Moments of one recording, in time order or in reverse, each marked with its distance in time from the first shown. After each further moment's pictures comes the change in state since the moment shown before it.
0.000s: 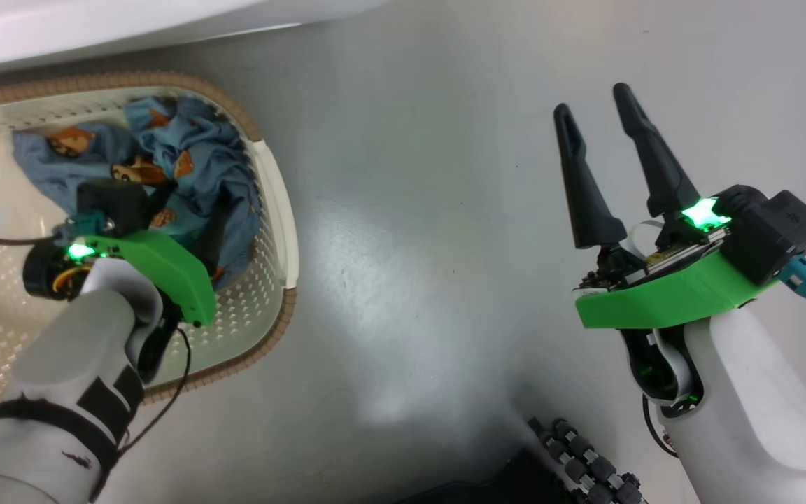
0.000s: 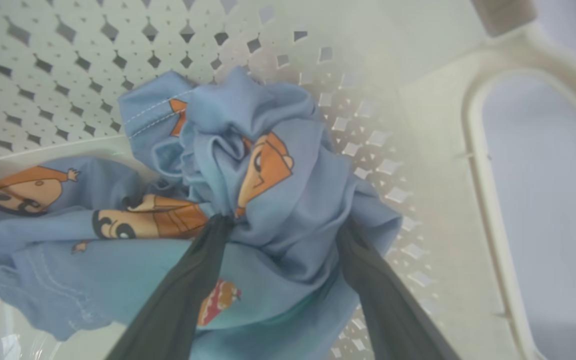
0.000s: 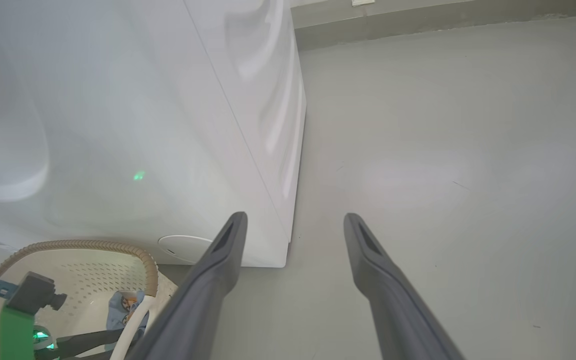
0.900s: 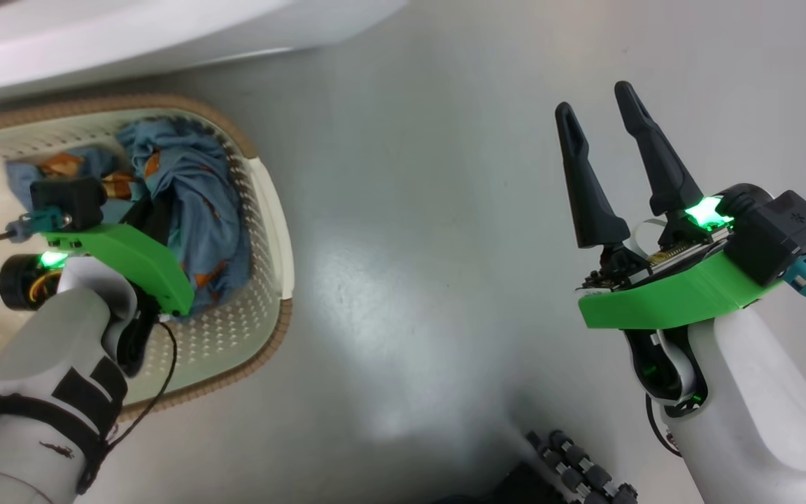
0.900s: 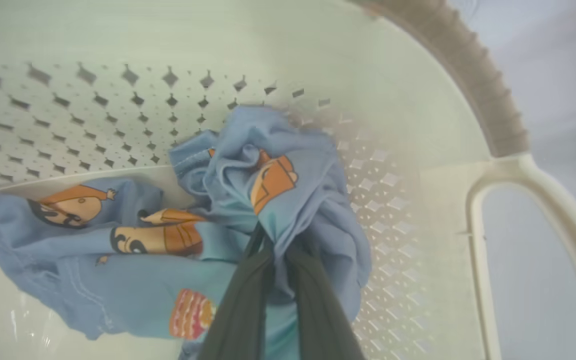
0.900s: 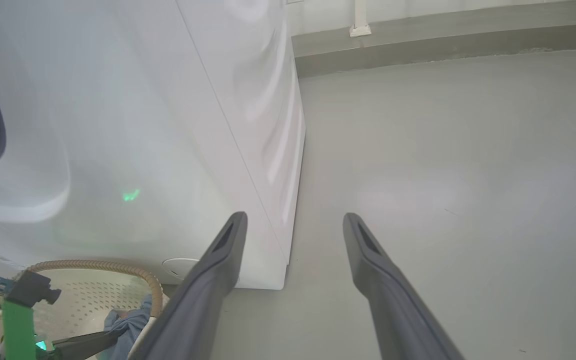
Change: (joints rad) left arm -0.037 0.014 -0.047 0.069 -0.186 0.000 -0.009; right arm 0.002 -0.004 0.008 -0.012 0.000 0.000 0.000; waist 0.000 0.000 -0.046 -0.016
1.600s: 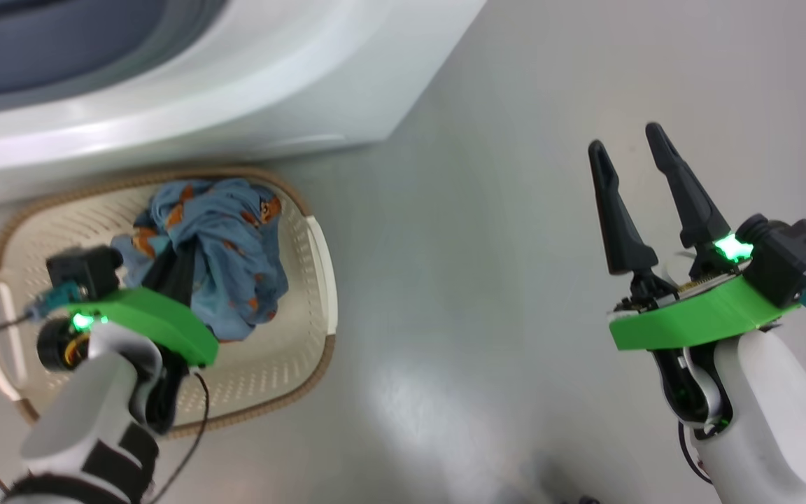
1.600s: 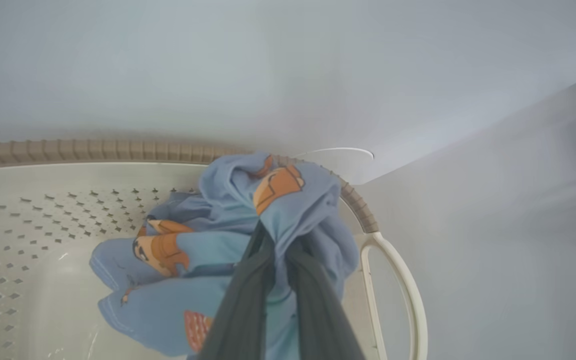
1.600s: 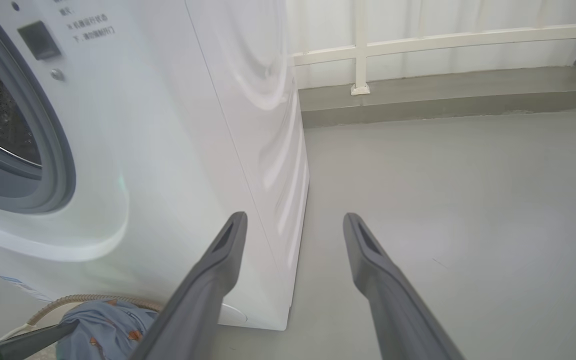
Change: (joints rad) left arm 0.256 -0.048 0.397 -0.200 0.237 0.000 -0.005; right arm 0.072 -0.054 -0.036 0.029 -0.003 0.000 0.000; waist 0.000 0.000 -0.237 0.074
